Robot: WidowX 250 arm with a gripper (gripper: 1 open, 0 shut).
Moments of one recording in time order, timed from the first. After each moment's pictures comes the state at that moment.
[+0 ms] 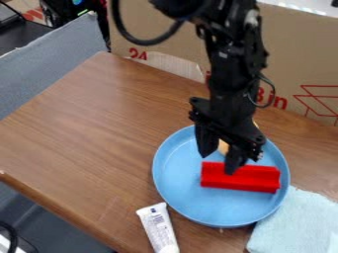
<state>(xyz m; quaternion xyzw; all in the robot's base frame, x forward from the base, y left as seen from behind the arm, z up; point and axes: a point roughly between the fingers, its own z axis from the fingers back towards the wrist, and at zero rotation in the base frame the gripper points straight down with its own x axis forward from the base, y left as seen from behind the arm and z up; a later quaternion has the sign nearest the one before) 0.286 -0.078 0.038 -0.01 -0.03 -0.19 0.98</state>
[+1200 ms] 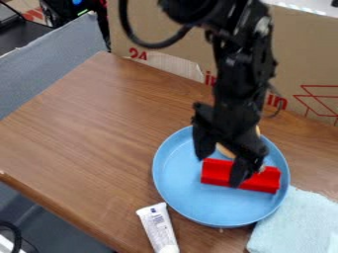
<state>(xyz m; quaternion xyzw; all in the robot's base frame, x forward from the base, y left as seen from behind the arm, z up) 0.260 -0.089 0.054 0.00 -0.04 -0.23 0.97</state>
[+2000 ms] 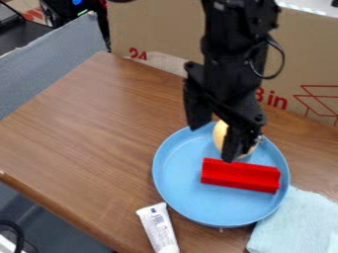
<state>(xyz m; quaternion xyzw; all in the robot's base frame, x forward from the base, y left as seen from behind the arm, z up) 0.251 -0.086 0.110 0.02 -0.07 -0.26 0.96</state>
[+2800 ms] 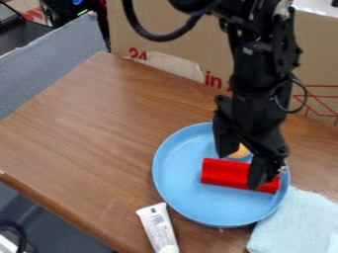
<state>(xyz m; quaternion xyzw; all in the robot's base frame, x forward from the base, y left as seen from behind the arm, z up) 0.262 -0.104 0.077 -0.02 -0.06 -0.30 0.95</state>
